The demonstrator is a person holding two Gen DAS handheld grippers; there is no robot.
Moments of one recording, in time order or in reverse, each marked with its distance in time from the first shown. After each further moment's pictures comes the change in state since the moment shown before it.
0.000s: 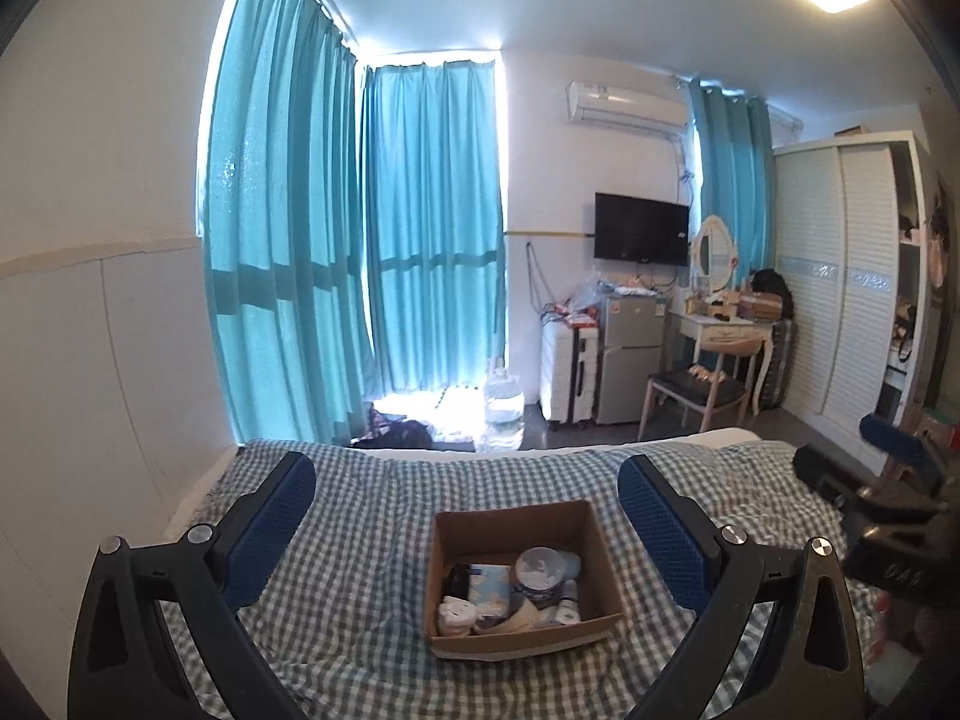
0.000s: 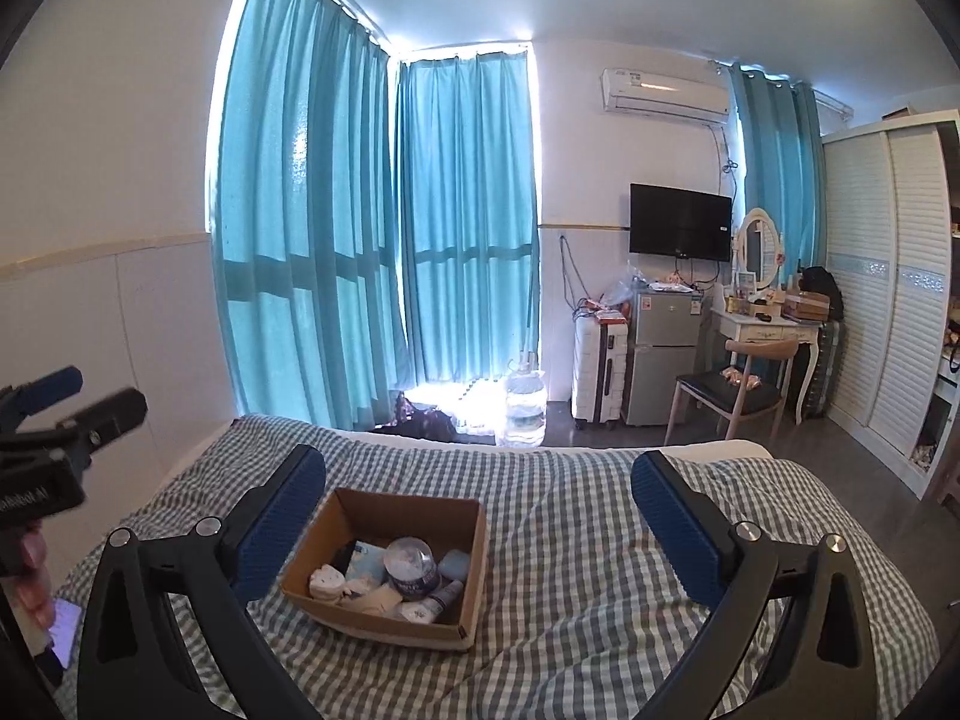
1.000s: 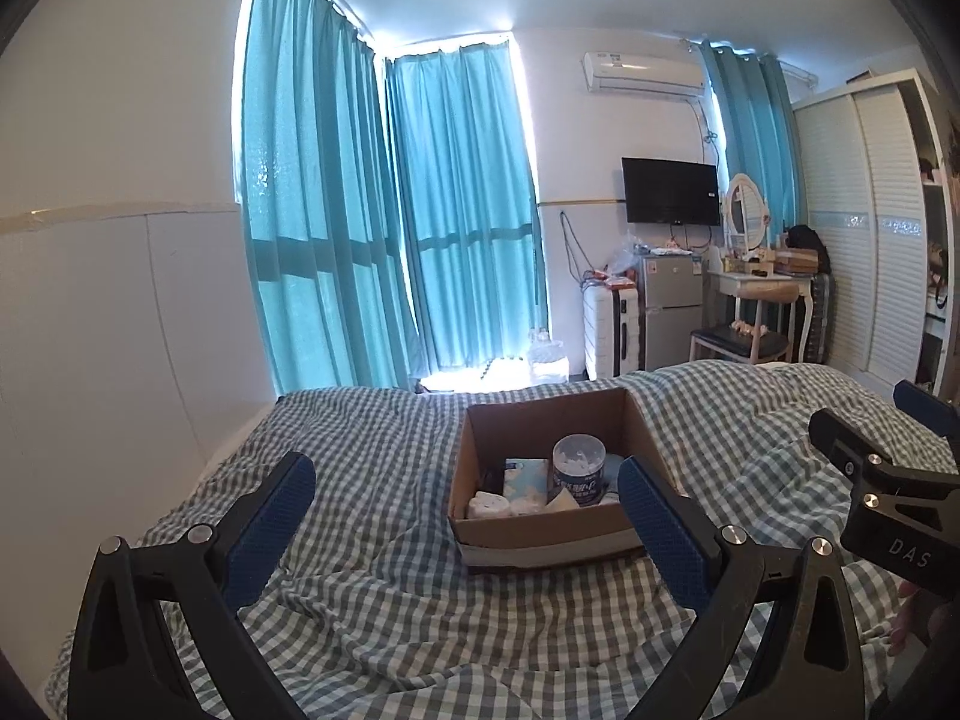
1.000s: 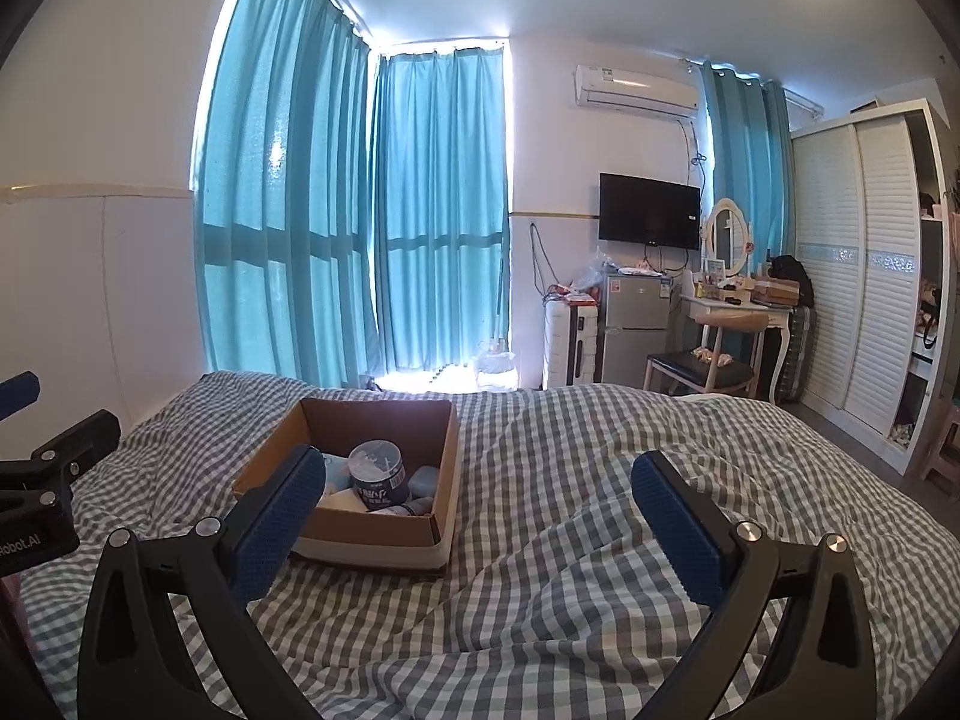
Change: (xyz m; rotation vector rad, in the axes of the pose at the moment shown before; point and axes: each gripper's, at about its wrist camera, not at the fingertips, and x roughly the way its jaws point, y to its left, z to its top) left arm -0.012 -0.021 -0.127 0.066 0.022 0.136; right arm -0.001 0.004 -0.125 -0.007 0.018 -0.068
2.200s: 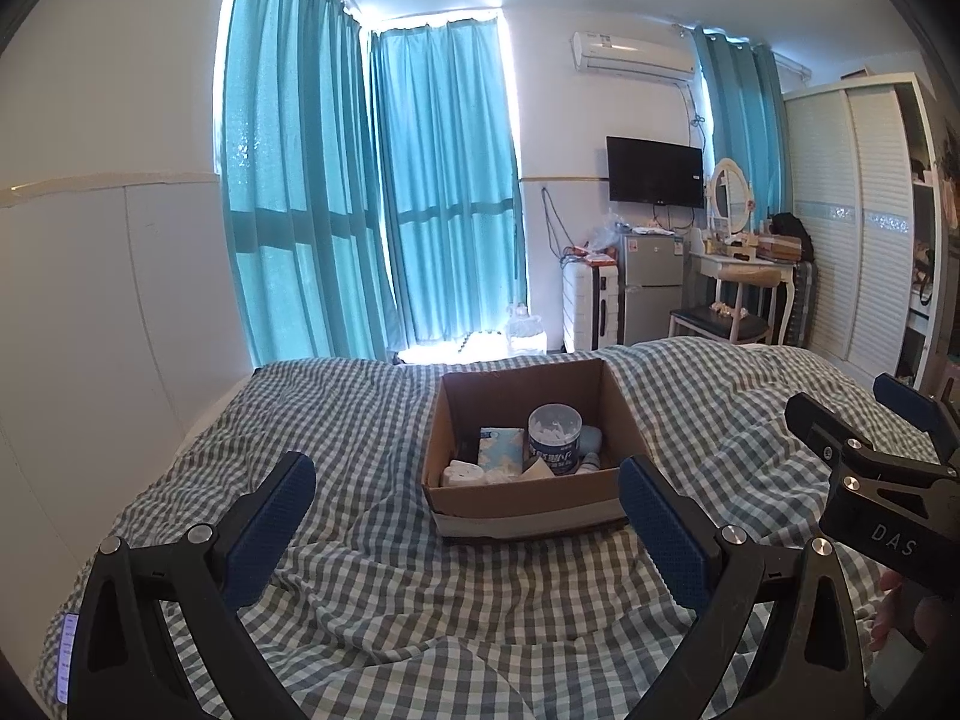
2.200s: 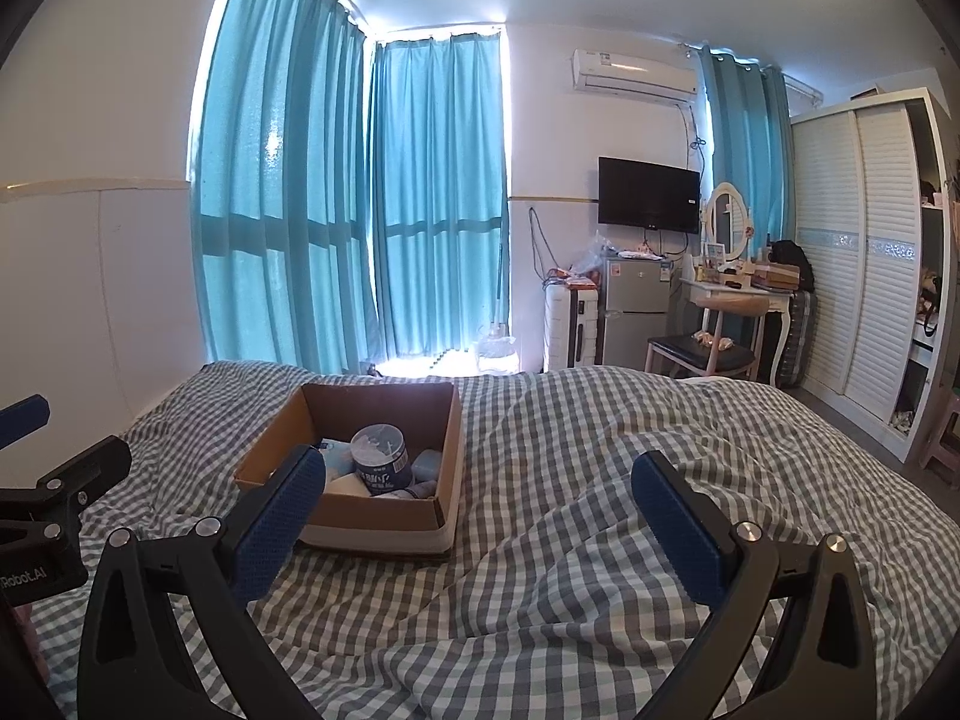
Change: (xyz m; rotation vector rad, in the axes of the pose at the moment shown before) left arm 0.002 -0.004 -0.008 -0.005 0.065 -0.054; right arm 0.003 0.004 -0.003 0.016 0.034 0.006
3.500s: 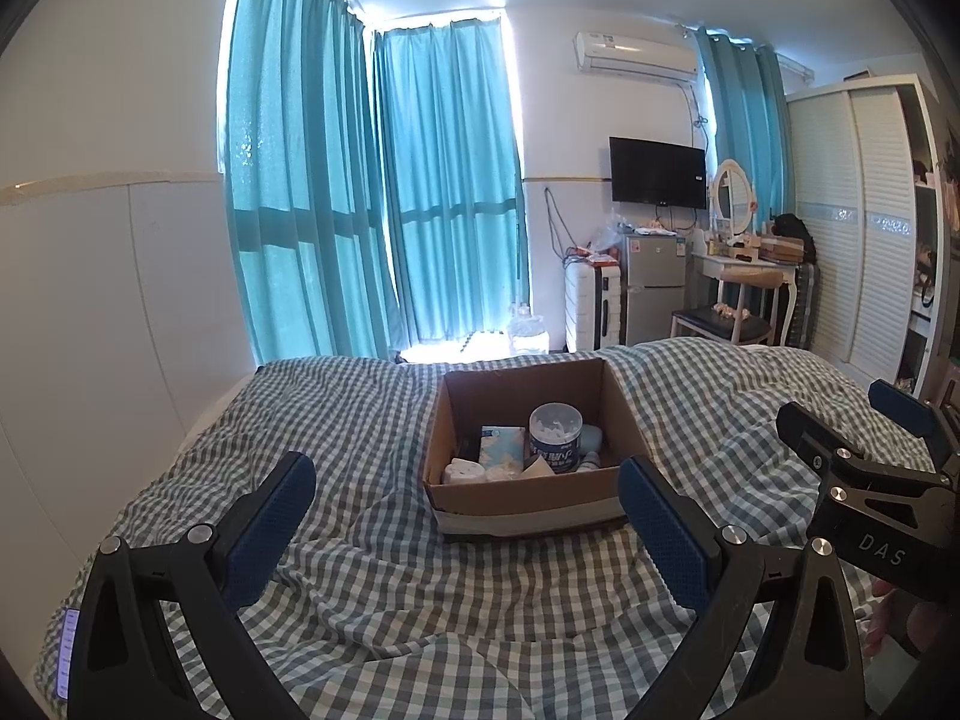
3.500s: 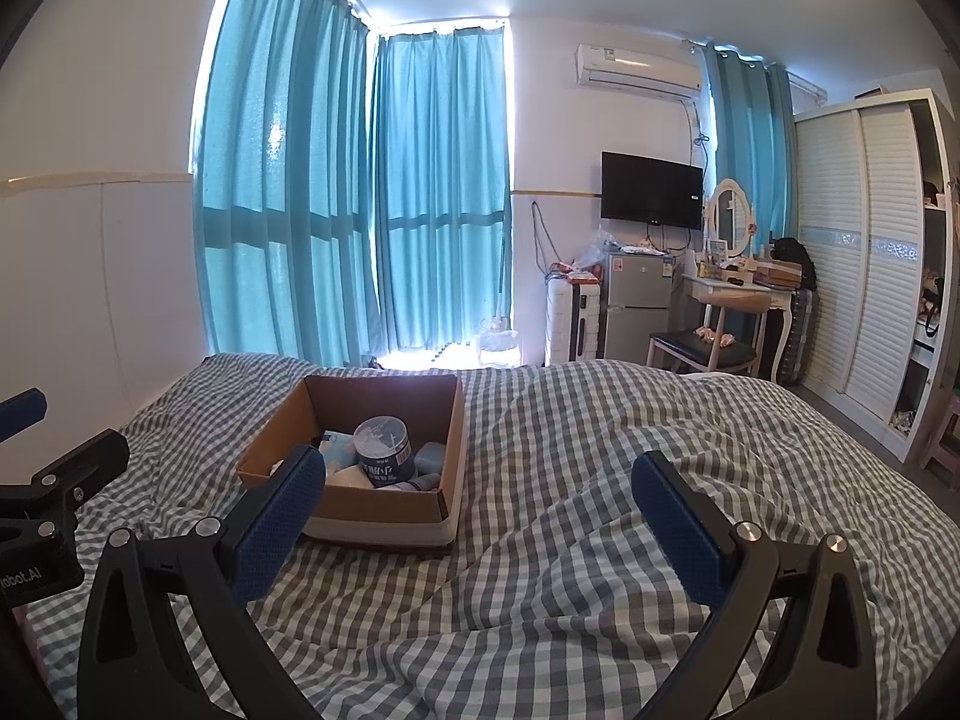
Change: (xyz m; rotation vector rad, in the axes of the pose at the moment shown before) left arm 0.000 0.000 -0.003 -0.008 0.001 0.004; right arm 0.000 0.001 -0.002 -0.008 0.016 0.006
